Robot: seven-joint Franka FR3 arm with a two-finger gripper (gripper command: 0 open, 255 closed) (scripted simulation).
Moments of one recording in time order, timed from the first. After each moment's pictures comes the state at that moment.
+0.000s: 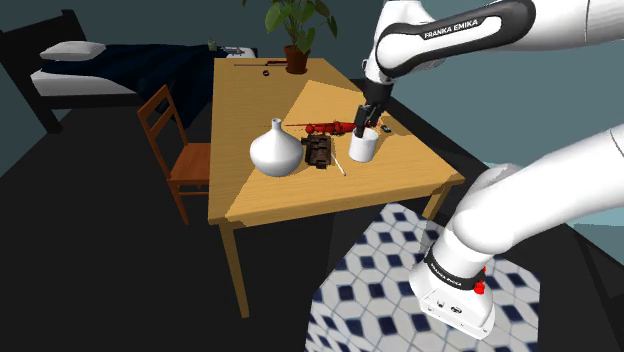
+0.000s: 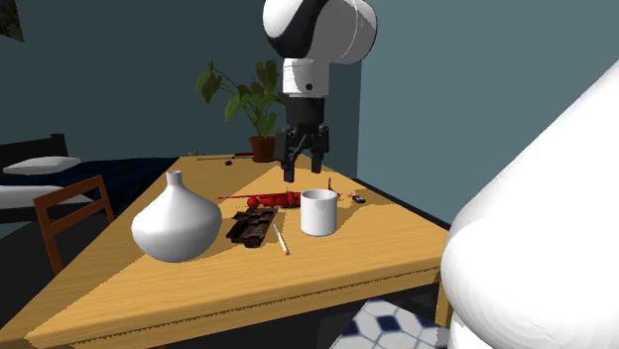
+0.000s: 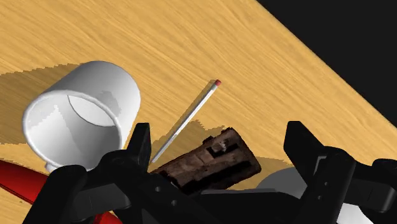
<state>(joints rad) -0.10 -0.56 -0.22 -2.54 -0.13 2.04 -0.26</state>
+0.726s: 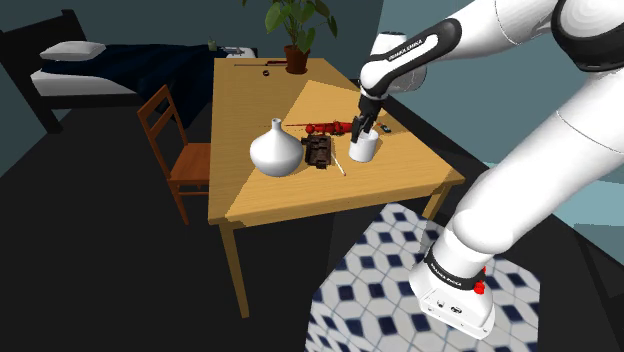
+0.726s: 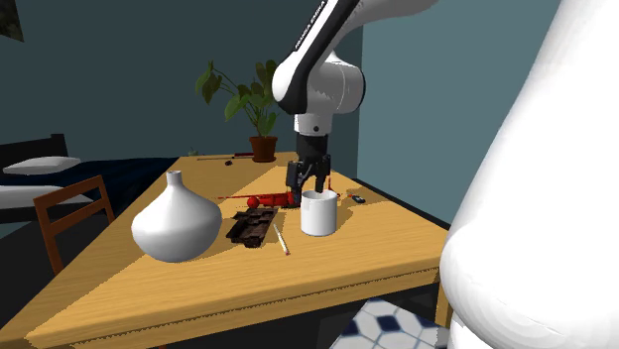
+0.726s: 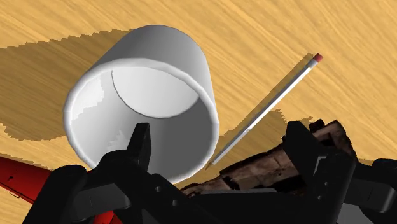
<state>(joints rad) -0.11 -0.22 -0.38 -2.46 -0.08 2.34 -0.44</state>
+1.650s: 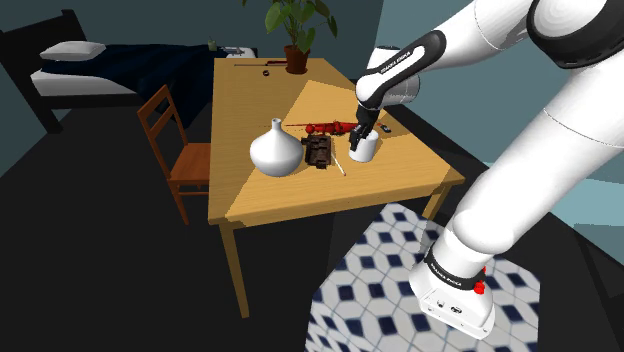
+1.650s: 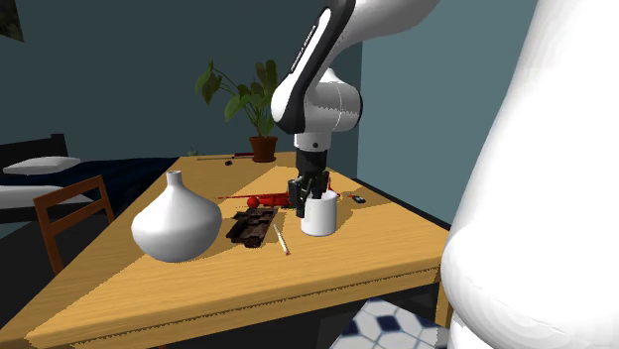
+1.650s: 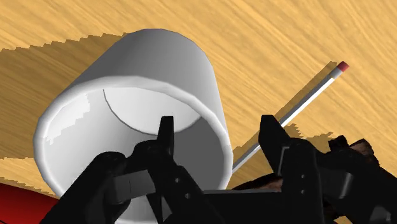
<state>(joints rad) -0.10 -0.14 -0.39 -2.48 -0.05 2.44 -0.47</state>
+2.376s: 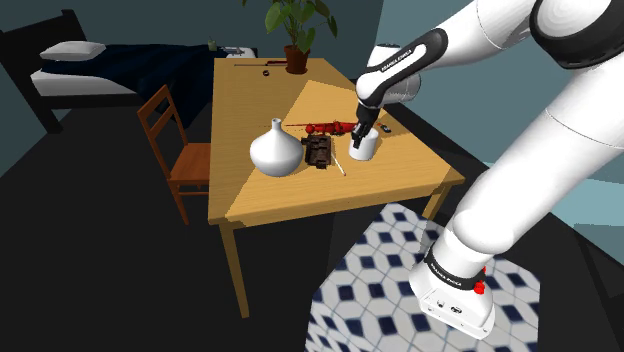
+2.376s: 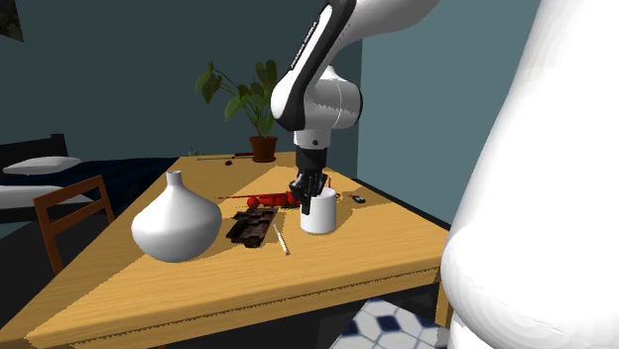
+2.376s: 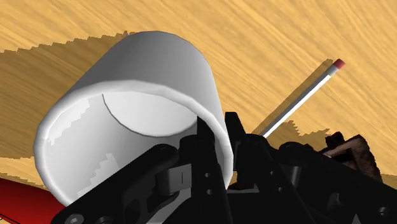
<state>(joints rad) -0.10 -0.15 -0.39 -2.48 -0.05 2.43 -0.47</state>
